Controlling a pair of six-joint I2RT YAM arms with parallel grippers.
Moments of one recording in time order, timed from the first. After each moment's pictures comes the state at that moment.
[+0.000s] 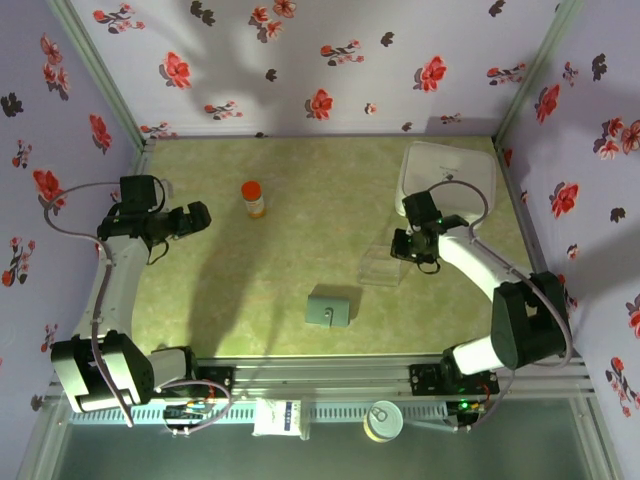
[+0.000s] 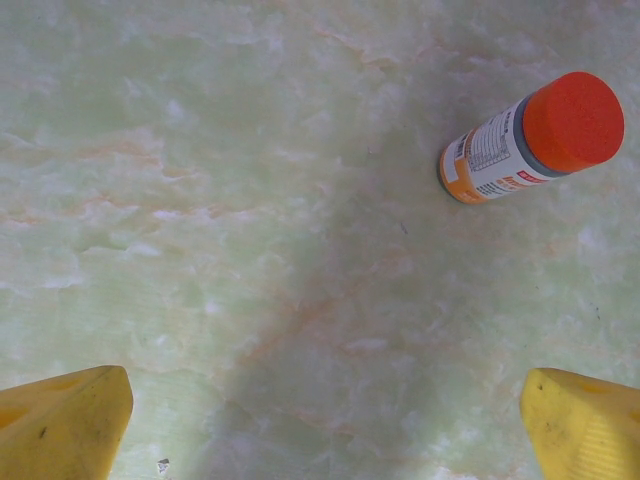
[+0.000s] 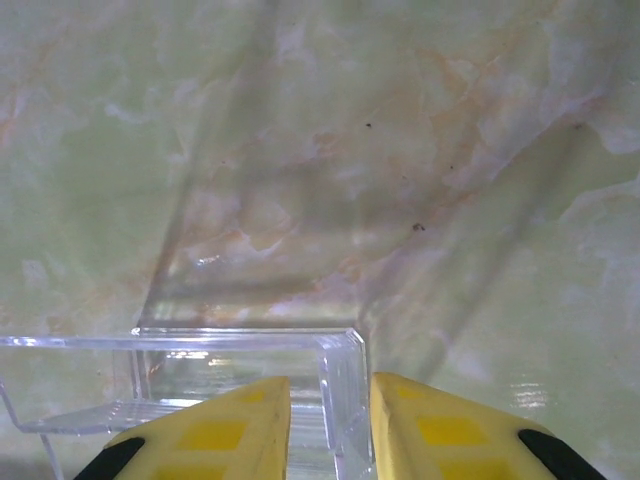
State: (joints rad) left arm 0.08 1.21 1.06 -0.78 0.15 -0.25; right arm 0.33 1.44 0.91 -0.66 -0.06 0.50
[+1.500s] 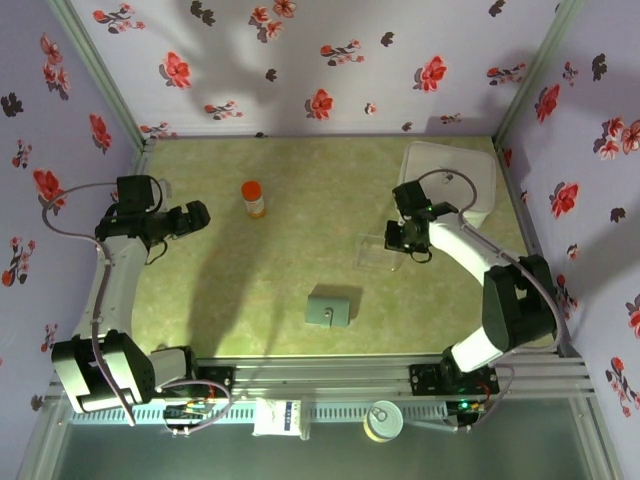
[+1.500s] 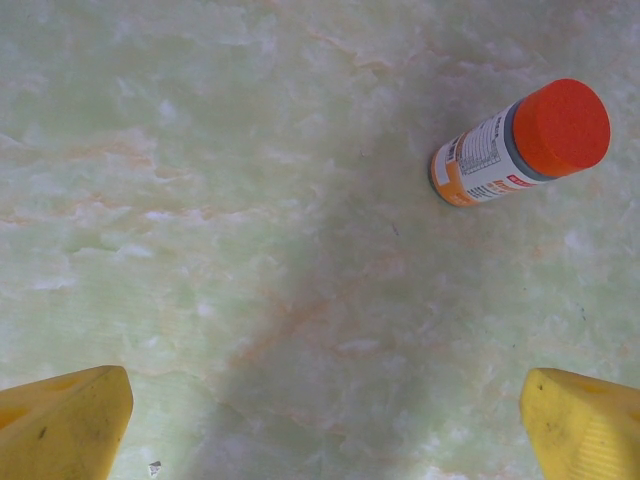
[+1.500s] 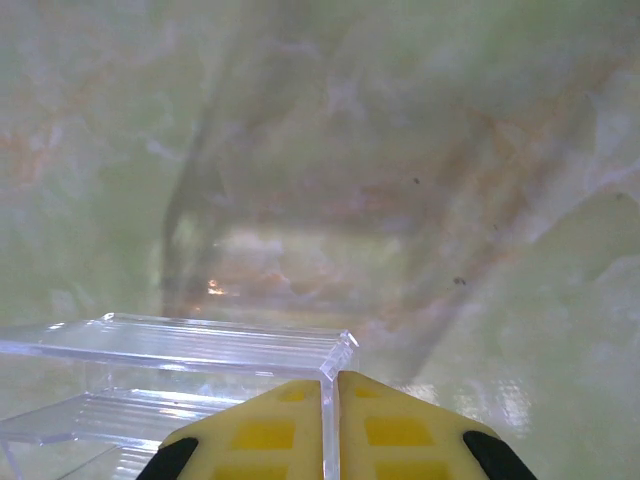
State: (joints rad) left arm 0.10 1.21 1.06 -0.77 0.19 -0.25; right arm 0.37 1.55 1.05 -0.70 -0.03 0.48
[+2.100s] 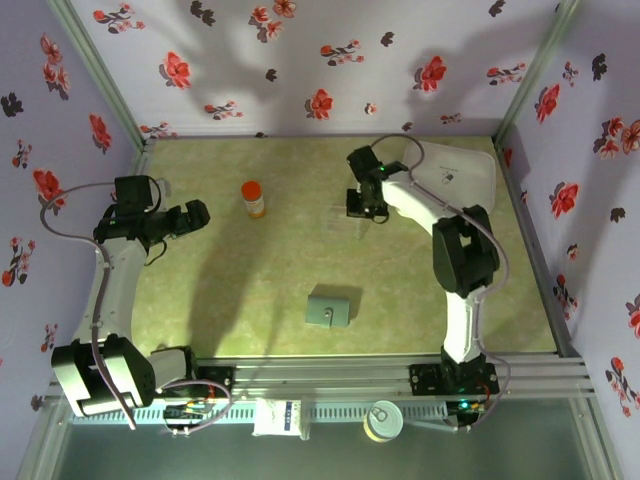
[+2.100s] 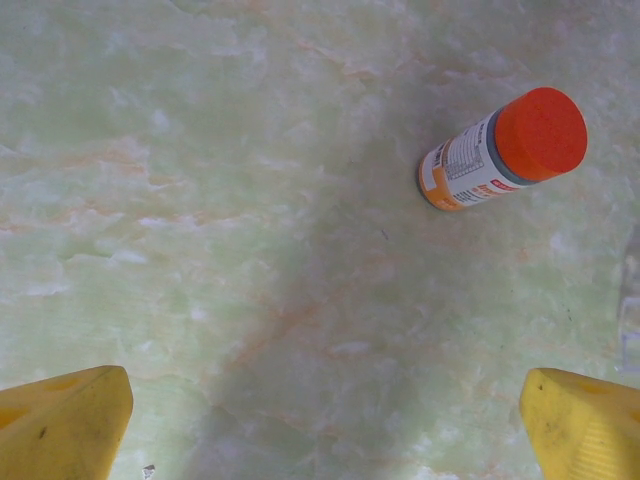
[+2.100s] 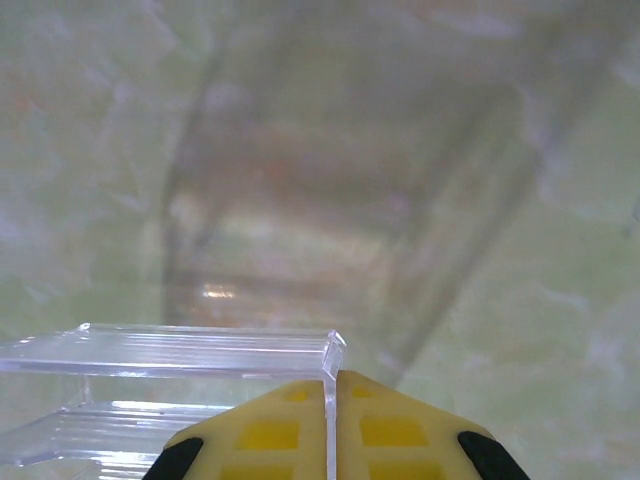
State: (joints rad) left arm 0.10 1.19 1.06 -0.77 0.20 -0.25; right arm 0.49 2.04 1.66 -0.83 -0.01 0.47
